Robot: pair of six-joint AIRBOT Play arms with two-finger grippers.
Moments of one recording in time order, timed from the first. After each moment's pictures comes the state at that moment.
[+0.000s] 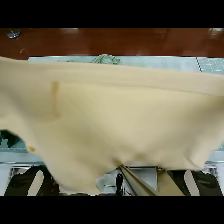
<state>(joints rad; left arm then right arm) 0.21 -0.59 1.44 1.27 -1.26 -1.49 -0.28 -0.51 1.47 -1.33 1.55 1.57</state>
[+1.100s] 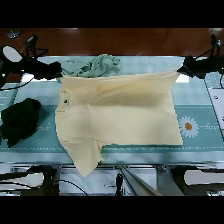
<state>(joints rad) 0.03 -1.47 1.36 1.19 -1.04 -1.52 -0.28 -1.55 1.46 -1.00 1.11 1.43</state>
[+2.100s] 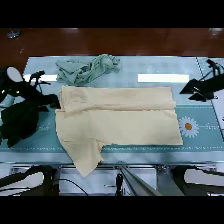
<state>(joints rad) 0.11 -1.34 1.06 1.34 -1.35 -1.49 -0.40 -1.46 1.27 -1.16 1.37 1.39</state>
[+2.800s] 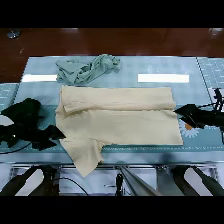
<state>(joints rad) 0.37 -0.99 0.41 1.04 -1.33 -1.42 -0.55 -0.96 0.57 -0.83 1.13 1.25</state>
